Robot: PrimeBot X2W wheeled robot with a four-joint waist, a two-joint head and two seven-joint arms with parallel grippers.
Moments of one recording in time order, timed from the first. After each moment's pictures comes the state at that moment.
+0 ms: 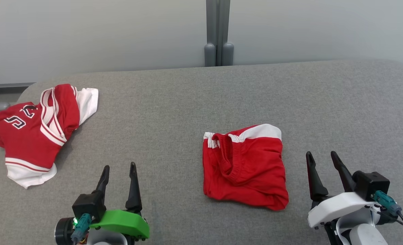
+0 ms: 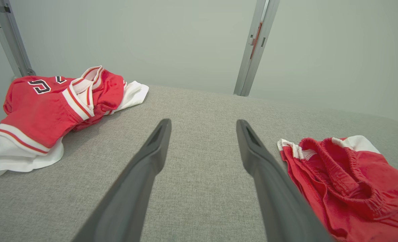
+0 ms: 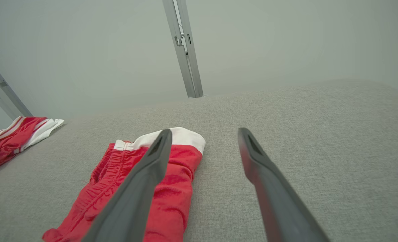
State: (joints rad) left arm -0.07 0.05 -0.21 0.30 -0.31 0.07 -0.26; right arm -0.05 -0.05 0.02 0.24 0.23 0.13 -0.19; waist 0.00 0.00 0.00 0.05
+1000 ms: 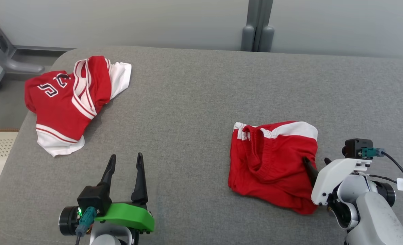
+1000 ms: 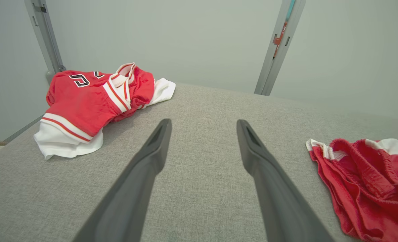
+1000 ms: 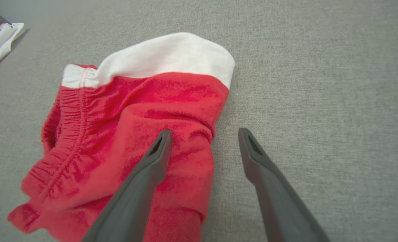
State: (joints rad) left arm -0.10 0.05 -0.24 0.27 -0.29 0.06 -0.26; right arm -0.26 -0.08 -0.05 0.44 0.28 0.13 0.32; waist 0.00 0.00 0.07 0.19
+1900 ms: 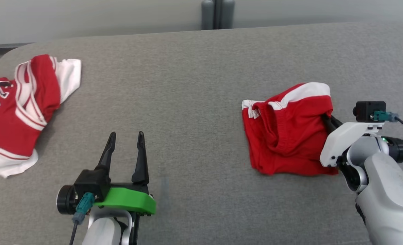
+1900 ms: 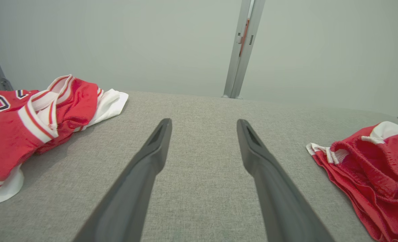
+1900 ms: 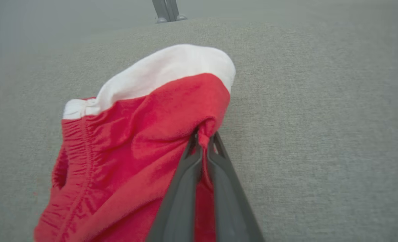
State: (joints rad) left arm -0.15 0.05 -0.24 0.21 -0.28 0.05 -0.26; right arm -0.47 -0.20 0.07 0.60 0.34 0.13 0.15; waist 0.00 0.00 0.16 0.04
